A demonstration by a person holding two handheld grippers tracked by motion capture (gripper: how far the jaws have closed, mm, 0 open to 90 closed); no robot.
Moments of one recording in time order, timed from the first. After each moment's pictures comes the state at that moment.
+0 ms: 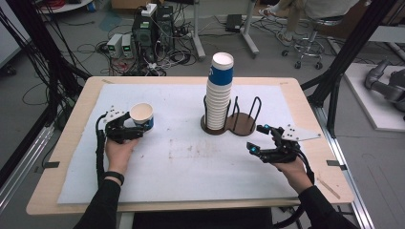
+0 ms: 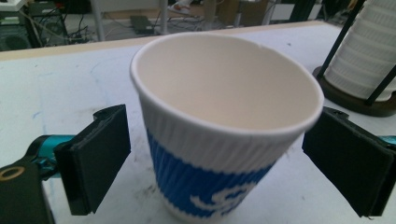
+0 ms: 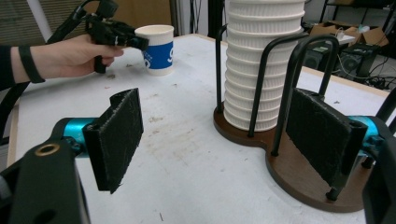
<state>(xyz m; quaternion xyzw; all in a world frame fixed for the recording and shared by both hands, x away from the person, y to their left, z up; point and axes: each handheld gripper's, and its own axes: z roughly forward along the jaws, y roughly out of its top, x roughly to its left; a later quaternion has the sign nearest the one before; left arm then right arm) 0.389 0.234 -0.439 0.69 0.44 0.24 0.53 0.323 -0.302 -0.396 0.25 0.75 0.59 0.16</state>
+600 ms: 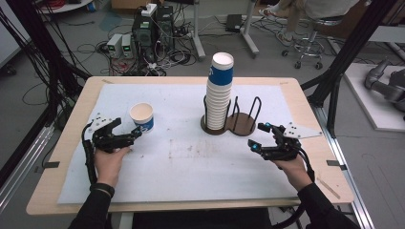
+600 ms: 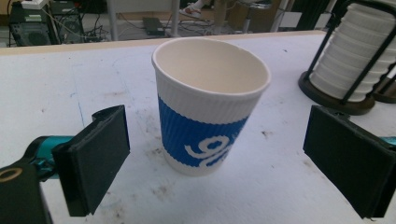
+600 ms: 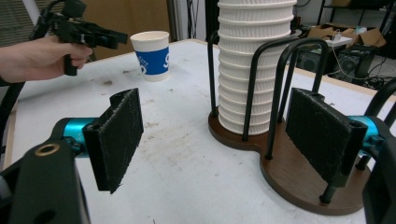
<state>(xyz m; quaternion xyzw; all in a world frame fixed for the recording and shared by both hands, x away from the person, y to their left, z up) 0.341 0.247 -0.419 0.67 0.45 0.25 0.53 0.329 -0.307 -0.396 0.26 0.75 0.59 0.16</state>
